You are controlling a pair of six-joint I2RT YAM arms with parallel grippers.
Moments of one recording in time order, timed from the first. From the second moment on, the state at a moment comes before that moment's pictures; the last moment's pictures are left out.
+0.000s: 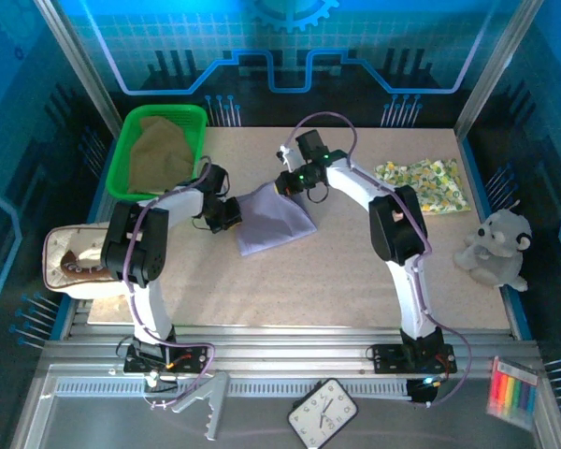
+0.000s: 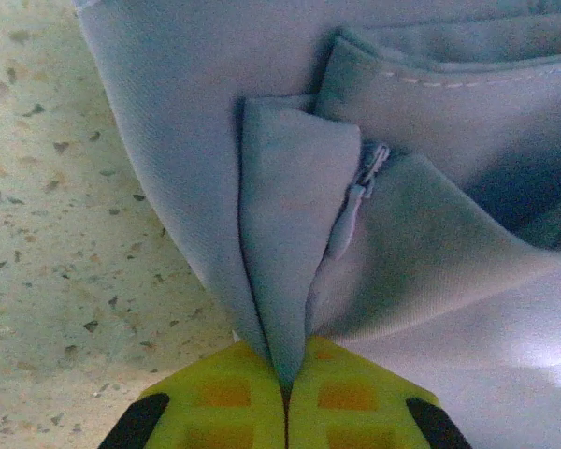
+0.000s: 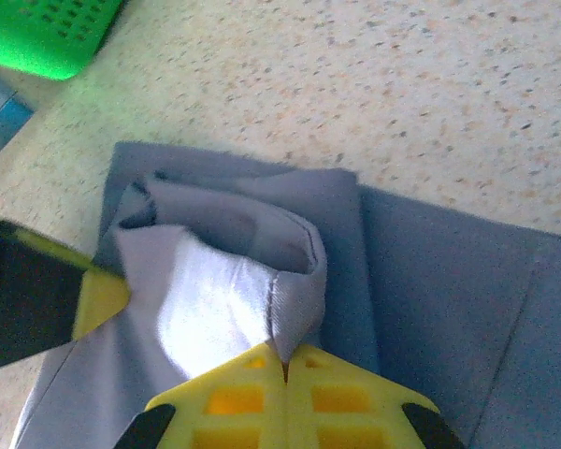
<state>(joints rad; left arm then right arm) -0.18 1.91 1.18 -0.48 0.28 -0.69 0.45 2.30 1.92 -0.59 -0.48 0.10</state>
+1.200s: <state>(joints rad) -0.21 1.79 1.16 -0.22 0.34 -1.04 0.48 2.14 1.70 -0.62 -0.41 0.45</state>
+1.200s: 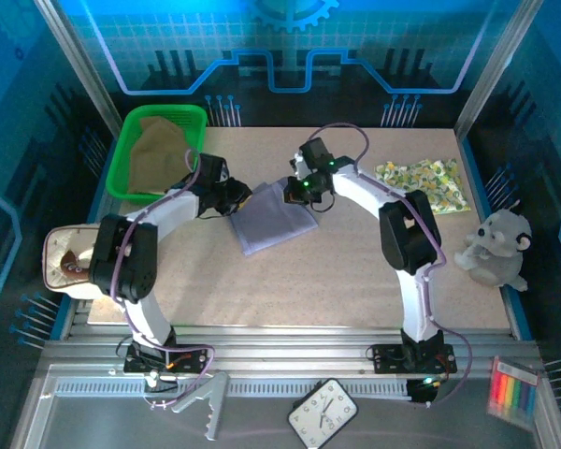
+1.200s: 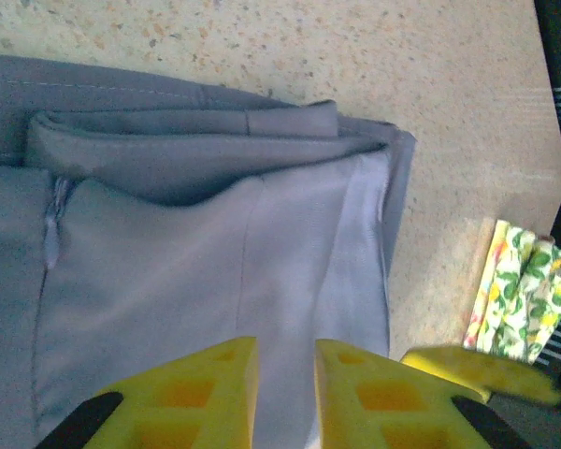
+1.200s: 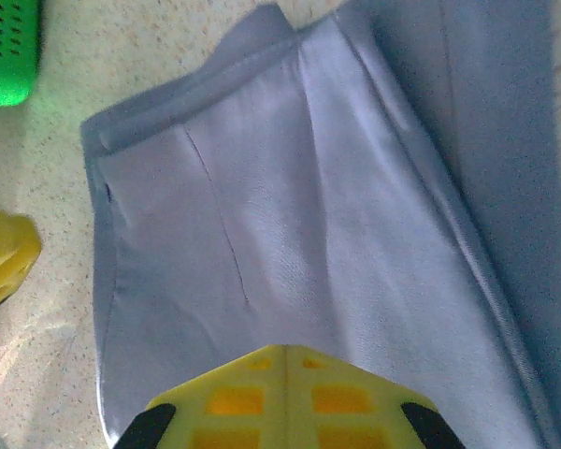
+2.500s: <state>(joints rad) -0.31 1.84 1.33 -0.37 0.22 -0.98 0.51 1.73 1.05 -0.19 -0.20 0.92</state>
